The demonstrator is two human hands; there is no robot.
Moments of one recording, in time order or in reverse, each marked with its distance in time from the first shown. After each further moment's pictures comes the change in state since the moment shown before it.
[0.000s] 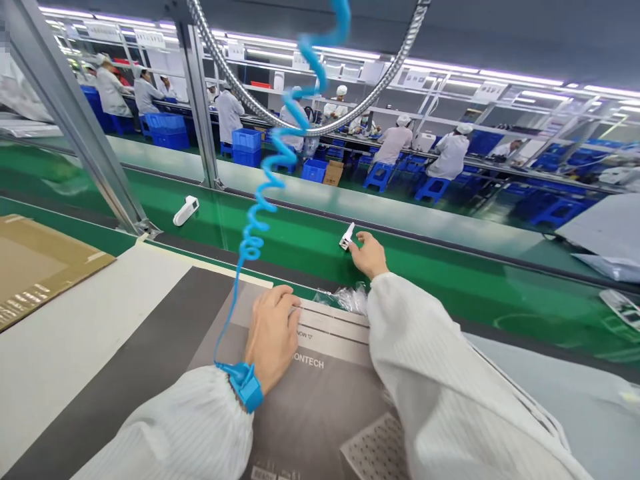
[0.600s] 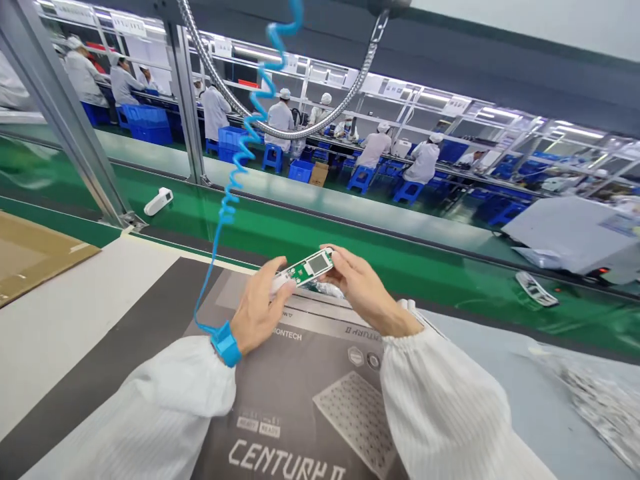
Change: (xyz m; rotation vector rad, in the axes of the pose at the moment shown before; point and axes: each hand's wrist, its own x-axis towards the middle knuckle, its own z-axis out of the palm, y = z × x) left_hand 0.007 0.015 -0.022 -0.348 -0.012 -0.017; right_hand -0.144 -0.055 -0.075 0.743 -0.464 0.008
